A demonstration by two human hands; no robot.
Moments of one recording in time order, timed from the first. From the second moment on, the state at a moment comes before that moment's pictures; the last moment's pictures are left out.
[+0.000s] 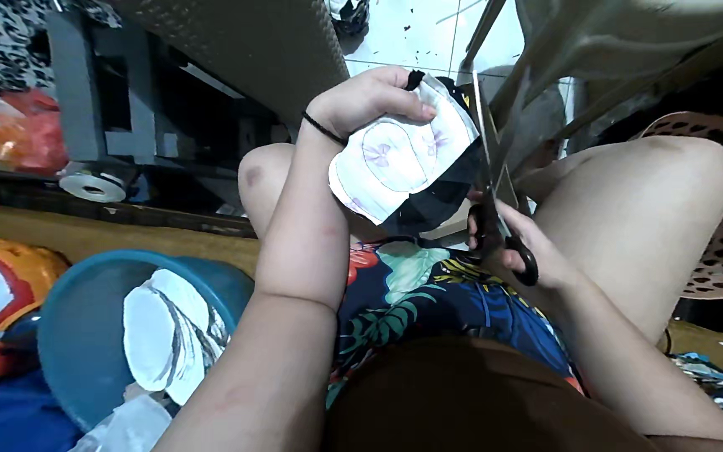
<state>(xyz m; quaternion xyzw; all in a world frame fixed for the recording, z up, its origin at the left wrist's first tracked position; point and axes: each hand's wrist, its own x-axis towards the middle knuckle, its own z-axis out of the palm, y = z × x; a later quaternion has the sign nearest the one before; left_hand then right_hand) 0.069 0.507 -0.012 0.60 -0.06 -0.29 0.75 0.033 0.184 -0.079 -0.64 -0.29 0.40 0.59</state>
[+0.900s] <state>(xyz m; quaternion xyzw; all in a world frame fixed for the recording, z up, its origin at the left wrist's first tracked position) 0.074 0.499 -0.013 0.65 0.02 -0.31 0.69 0.029 0.183 -0.073 -0.71 -0.25 0.36 0.55</state>
